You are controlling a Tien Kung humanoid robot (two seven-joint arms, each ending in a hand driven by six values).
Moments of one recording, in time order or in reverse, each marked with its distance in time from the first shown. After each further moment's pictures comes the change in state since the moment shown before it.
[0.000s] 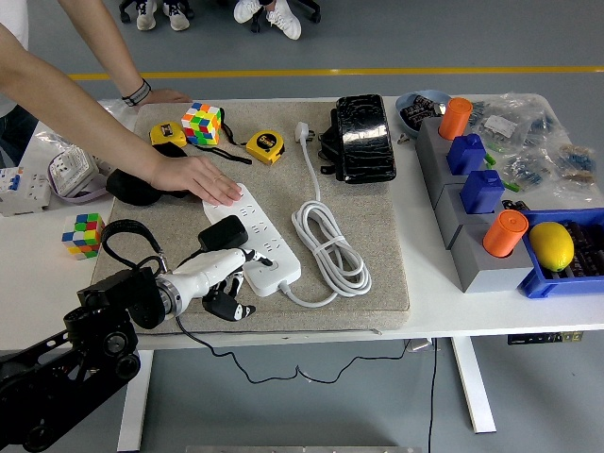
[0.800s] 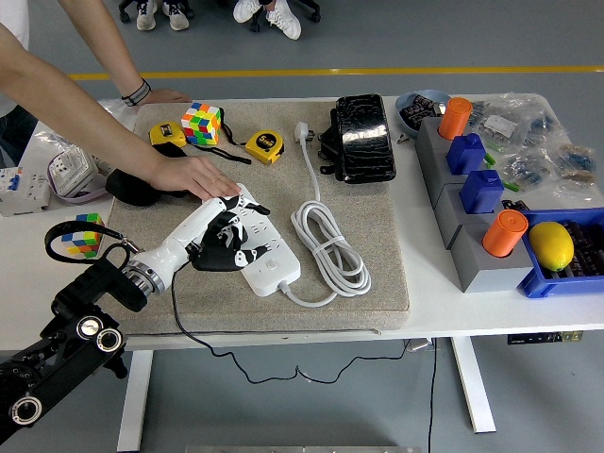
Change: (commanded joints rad) left arm 0.048 -0.001 -0.083 0.103 -0.476 0.404 -0.468; right arm 0.002 0.002 -0.003 -0.001 0.002 0.001 0.000
